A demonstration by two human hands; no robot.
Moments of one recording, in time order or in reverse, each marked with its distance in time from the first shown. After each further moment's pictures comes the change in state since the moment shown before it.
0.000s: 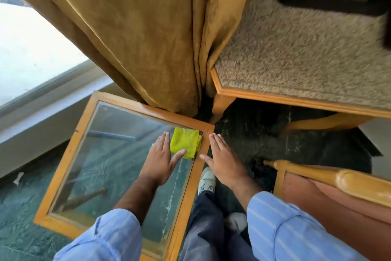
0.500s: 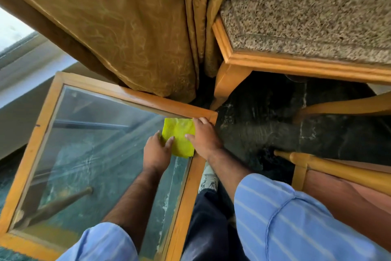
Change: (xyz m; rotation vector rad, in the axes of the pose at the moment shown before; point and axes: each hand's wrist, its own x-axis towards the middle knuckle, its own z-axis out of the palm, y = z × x) left_hand 0.105 -0.044 0.096 -0.395 0.212 -0.355; right_hand 0.143 0.020 0.095 0.226 -0.008 0.157
